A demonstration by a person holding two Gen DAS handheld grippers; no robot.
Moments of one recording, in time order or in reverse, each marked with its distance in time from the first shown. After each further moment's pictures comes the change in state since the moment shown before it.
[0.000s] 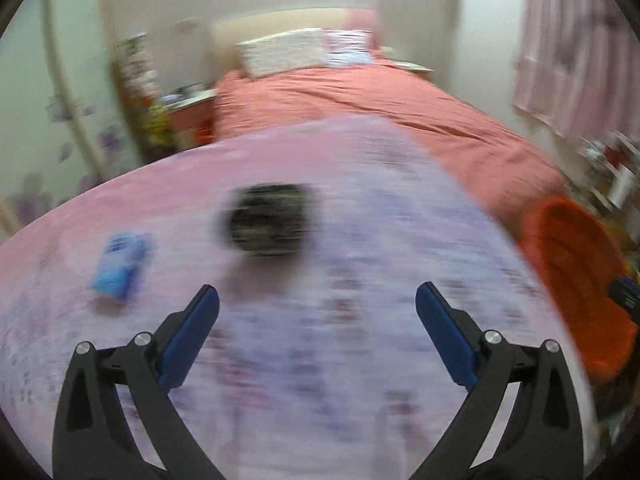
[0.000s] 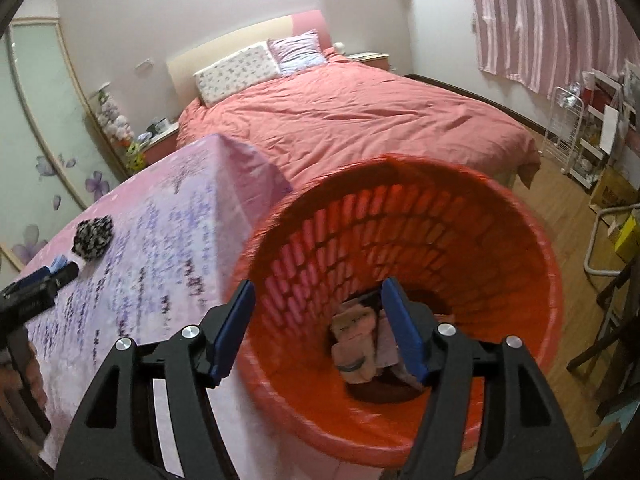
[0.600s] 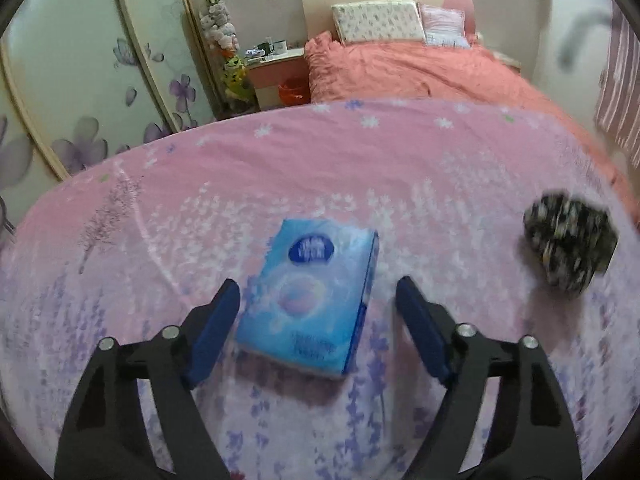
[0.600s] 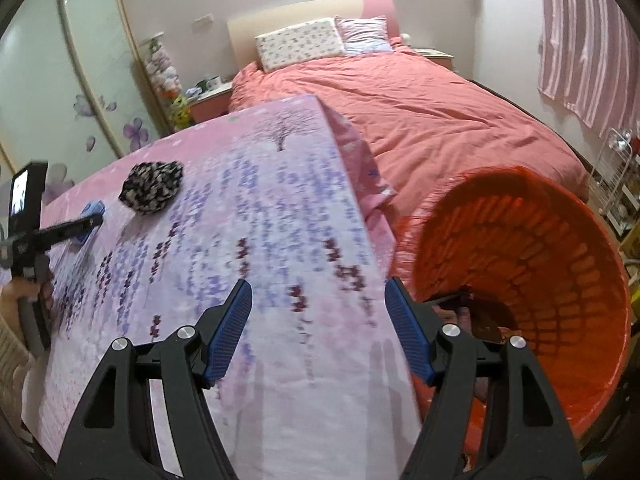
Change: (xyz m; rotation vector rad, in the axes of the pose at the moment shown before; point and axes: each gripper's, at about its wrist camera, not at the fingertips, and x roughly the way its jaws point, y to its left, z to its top) left arm 0.073 0.161 0.017 -0.148 0.115 0.173; right arm 0.025 0.106 -0.010 -0.188 0.073 0.089
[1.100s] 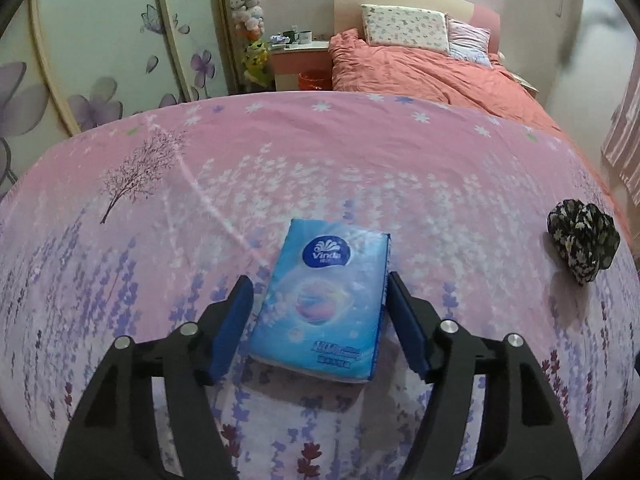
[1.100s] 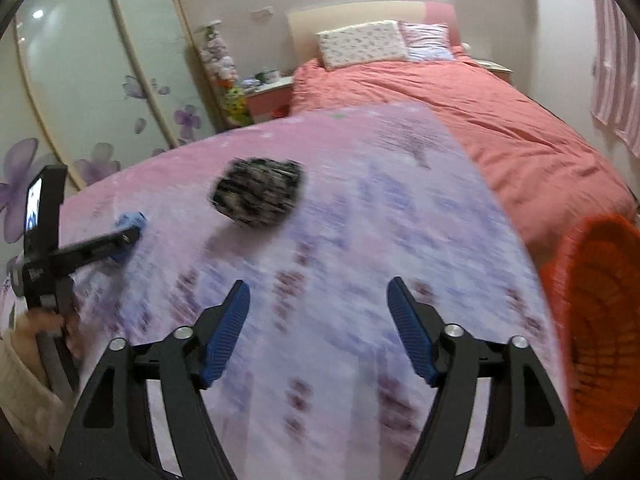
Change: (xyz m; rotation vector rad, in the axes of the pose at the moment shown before) left arm -0.012 0.045 -0.029 -0.110 0.024 -0.014; right arm 0.036 0.107 0.021 -0.095 -0.011 0.165
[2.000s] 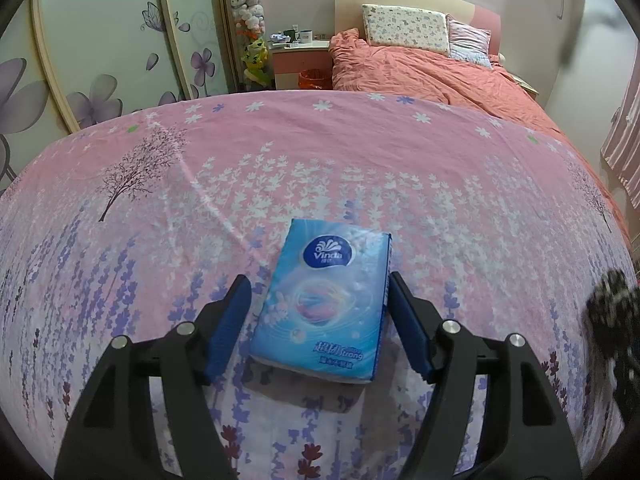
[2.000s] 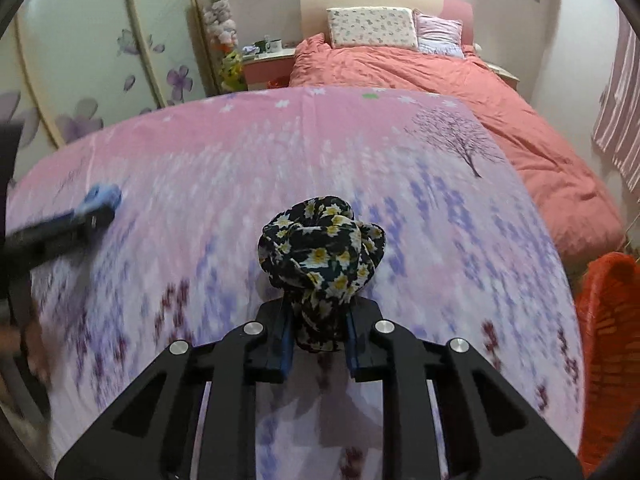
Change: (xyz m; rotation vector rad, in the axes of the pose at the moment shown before) left arm 0.002 0.002 0.000 -0.005 0.001 -0.004; right arm 0.035 0.020 0.001 -0.115 0.102 -0.106
